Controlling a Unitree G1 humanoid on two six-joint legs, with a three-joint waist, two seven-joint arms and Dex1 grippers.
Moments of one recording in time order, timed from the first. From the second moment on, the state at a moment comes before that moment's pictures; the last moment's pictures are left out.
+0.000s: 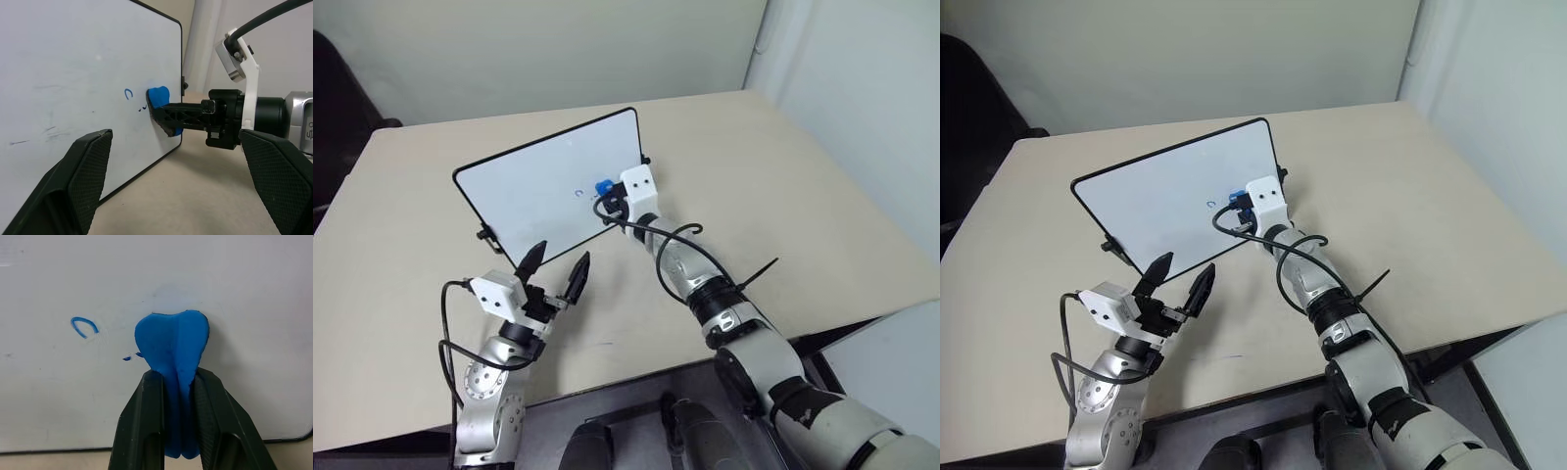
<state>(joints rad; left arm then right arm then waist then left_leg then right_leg) 0.08 0.20 0.14 -0.26 -0.43 -0.11 -0.46 -0.99 0.14 0.15 0.76 0.13 0.19 0.25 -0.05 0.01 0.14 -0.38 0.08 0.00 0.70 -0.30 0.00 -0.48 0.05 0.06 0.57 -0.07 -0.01</state>
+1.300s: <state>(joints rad) 0.08 0.18 0.11 -0.26 -0.43 -0.11 -0.46 -1.03 0.15 0.16 0.83 0.12 0.19 0.17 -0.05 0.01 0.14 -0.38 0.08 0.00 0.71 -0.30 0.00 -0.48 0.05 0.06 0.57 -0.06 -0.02</state>
